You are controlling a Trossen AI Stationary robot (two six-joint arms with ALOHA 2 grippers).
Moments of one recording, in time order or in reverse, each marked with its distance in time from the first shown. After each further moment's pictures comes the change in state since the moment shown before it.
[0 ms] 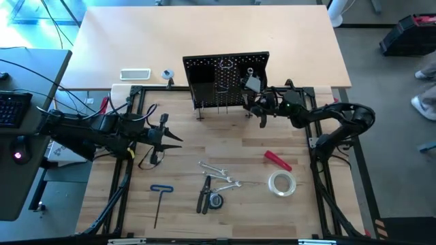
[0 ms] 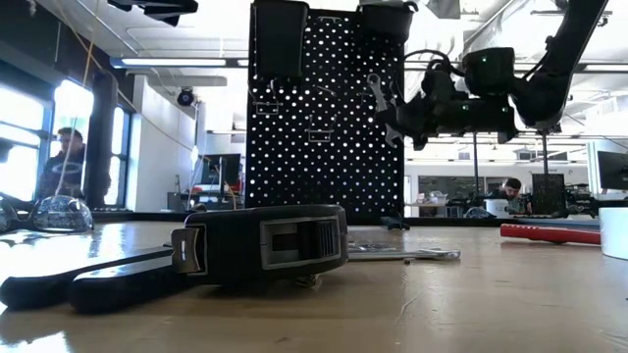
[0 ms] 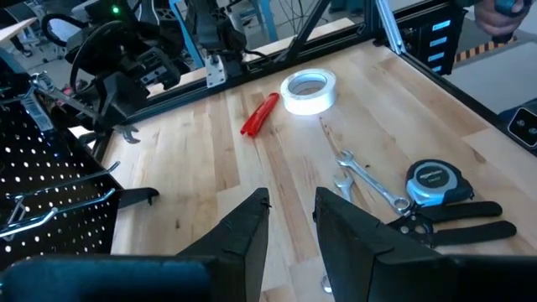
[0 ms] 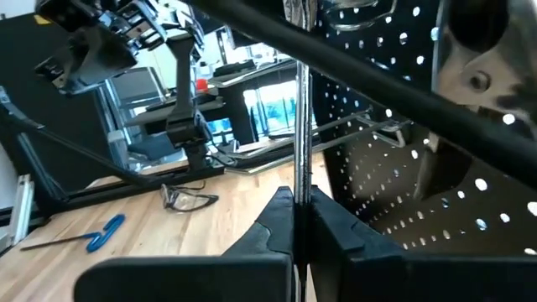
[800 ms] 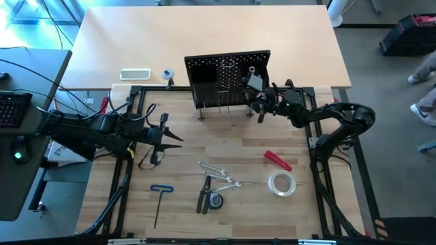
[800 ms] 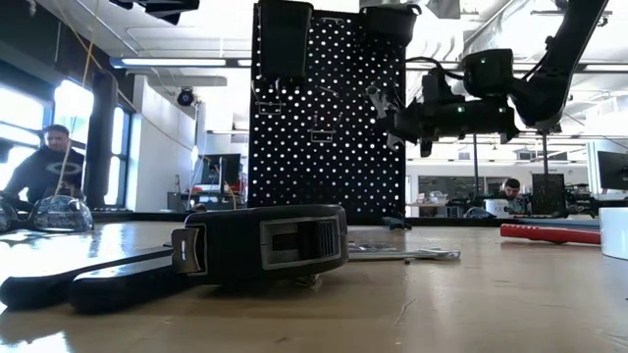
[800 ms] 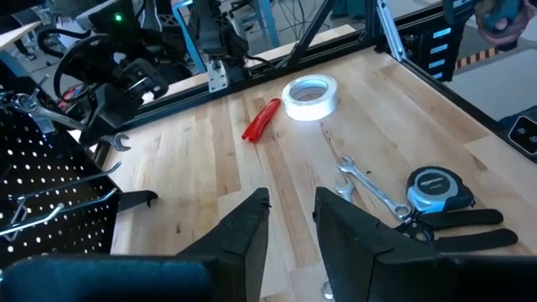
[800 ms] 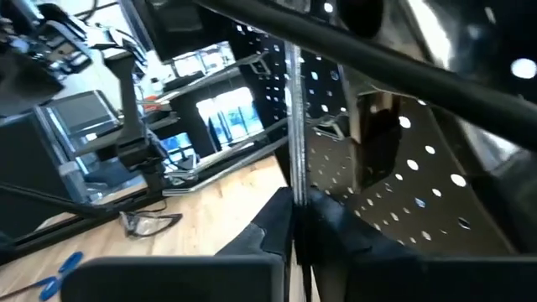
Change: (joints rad) left arm 0.000 0.000 0.000 0.016 -0.001 -0.008; right arm -0.010 0.000 0.002 -0.033 0.149 0.090
